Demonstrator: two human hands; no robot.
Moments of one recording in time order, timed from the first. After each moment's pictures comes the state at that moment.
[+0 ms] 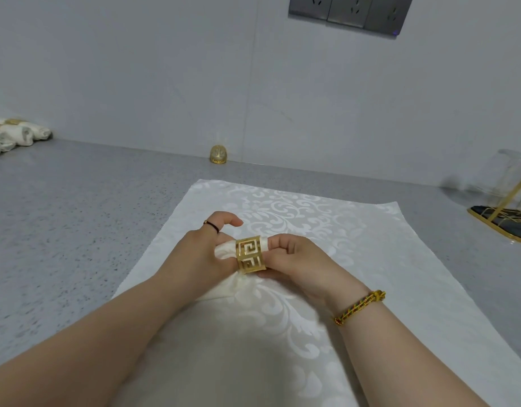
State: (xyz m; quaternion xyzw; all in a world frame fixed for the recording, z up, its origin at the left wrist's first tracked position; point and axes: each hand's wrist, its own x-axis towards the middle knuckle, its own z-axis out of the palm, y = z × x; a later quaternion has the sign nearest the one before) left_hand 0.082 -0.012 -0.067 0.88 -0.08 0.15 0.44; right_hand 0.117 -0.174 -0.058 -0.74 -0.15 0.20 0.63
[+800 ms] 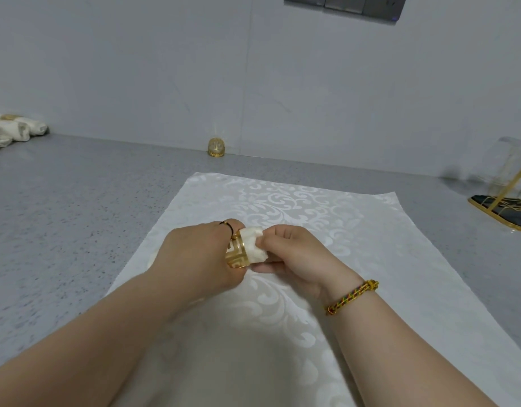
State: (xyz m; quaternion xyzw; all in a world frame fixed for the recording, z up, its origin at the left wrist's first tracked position) left_hand 0.079 -0.023 -0.068 0.97 -0.07 0.21 0.13; right_hand 0.108 -0.168 -0.049 -0.71 -0.11 0.19 0.66
